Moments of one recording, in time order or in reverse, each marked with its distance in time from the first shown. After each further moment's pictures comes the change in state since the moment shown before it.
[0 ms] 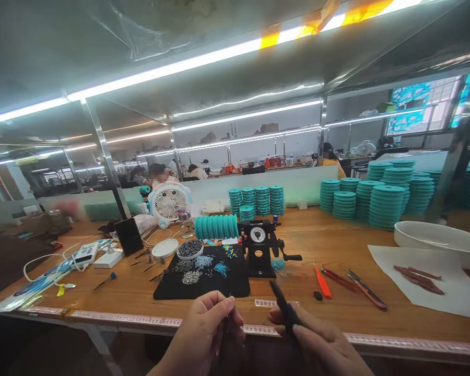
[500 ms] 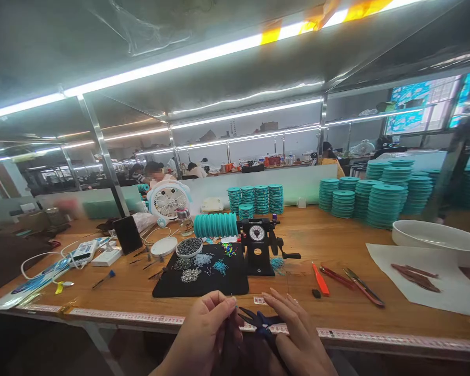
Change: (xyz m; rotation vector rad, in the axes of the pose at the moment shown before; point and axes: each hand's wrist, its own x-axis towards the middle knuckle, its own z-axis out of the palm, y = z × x) left_hand 0.001 -0.007 0.002 -0.044 0.007 -0.026; right_hand 0.005 0.018 0.031 -0.885 0.310 -0.823
